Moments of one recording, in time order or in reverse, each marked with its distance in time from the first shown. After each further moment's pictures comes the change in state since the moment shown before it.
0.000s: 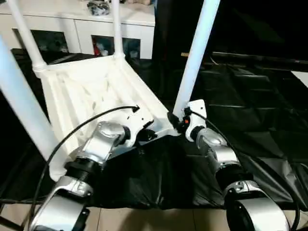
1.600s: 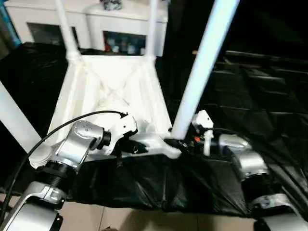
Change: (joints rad) left arm 0.055 0.167 -0.027 -0.083 -0.096 -0.046 -0.276; right arm 0.126 -0.187 0.146 -0.240 0.044 0.111 0.505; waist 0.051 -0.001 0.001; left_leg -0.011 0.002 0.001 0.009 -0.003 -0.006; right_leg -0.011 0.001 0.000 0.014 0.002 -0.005
